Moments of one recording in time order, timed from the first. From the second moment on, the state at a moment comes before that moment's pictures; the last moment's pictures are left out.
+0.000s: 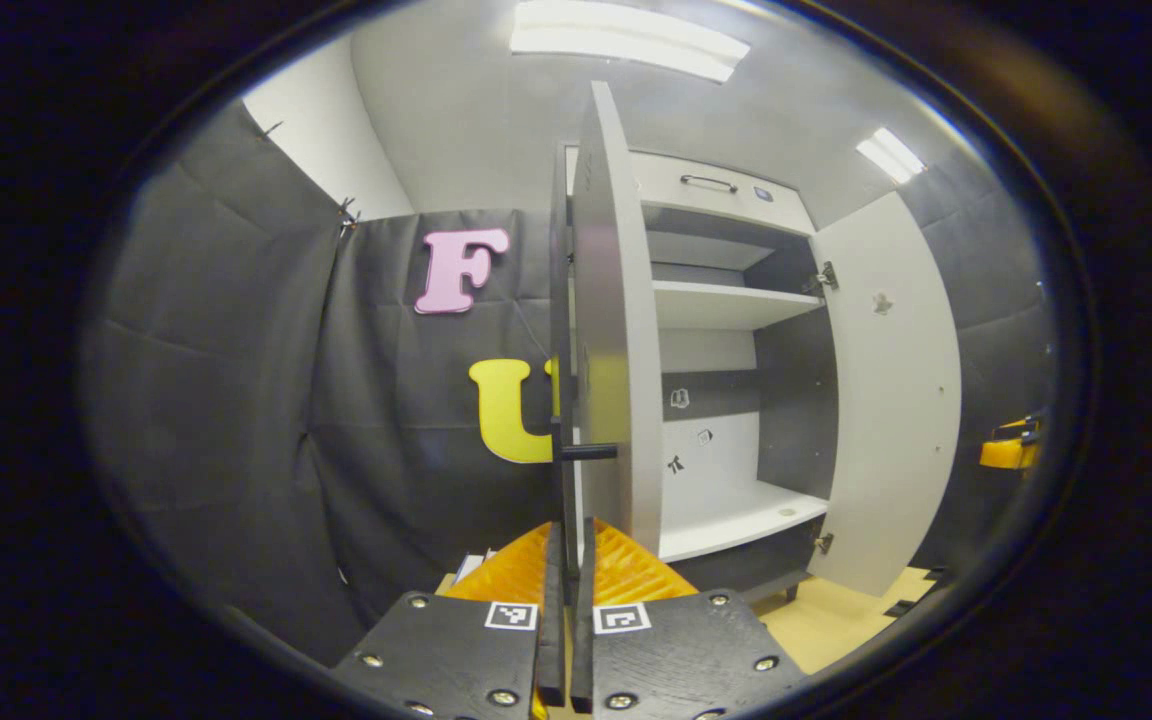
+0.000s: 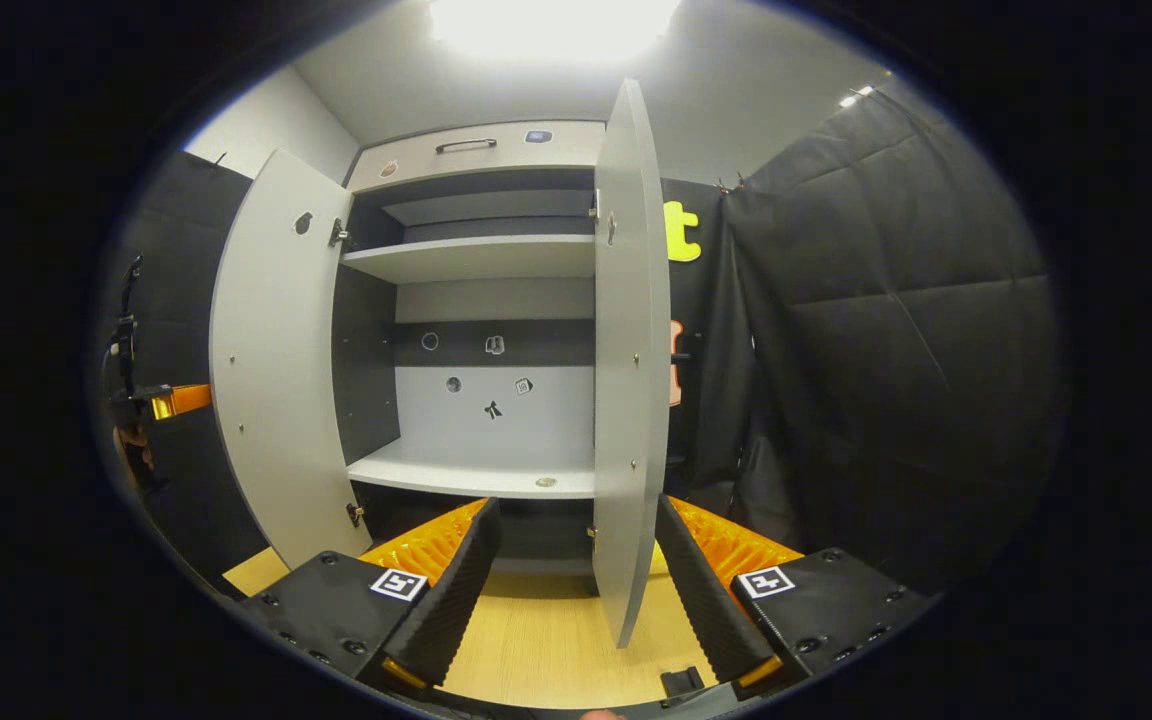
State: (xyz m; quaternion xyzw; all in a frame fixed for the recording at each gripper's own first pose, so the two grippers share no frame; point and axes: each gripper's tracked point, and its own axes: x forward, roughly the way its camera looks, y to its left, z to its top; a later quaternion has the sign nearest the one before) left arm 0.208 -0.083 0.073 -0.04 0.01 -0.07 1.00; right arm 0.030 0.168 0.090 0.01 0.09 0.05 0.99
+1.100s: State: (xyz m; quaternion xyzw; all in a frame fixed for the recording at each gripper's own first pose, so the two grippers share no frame) left arm 0.083 -0.090 0.058 -0.01 0.02 0.06 1.00; right arm -0.003 0.130 0.113 0.01 0.05 0.09 0.99
